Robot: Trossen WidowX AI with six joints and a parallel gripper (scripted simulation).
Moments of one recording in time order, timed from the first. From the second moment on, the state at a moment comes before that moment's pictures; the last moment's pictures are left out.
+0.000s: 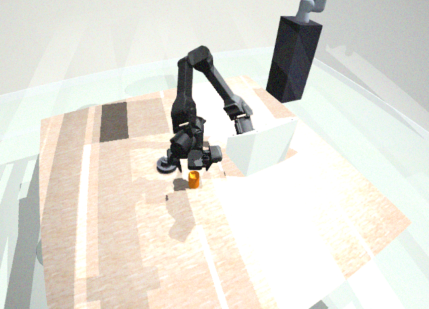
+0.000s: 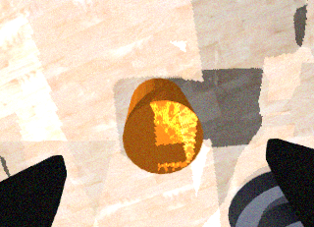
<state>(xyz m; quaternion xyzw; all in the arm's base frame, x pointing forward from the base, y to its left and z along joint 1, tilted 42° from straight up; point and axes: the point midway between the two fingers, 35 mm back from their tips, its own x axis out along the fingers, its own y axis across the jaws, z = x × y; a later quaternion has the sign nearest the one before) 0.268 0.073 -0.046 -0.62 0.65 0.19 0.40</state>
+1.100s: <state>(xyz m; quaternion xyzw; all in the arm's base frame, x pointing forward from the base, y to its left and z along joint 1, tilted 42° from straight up) 0.275 0.040 -0.085 -0.62 0.65 0.19 0.40</state>
